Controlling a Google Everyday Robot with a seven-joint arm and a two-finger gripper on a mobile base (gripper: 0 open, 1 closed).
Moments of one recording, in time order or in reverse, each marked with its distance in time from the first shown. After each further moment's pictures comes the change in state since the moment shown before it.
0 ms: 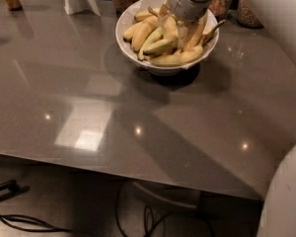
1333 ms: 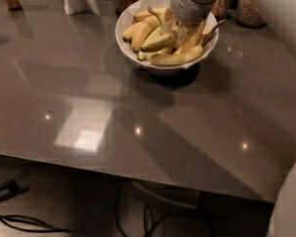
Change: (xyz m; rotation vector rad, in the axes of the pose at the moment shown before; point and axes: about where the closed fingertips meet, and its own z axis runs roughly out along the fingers) arm -0.005 0.009 -0.006 -0.003 -0.021 0.053
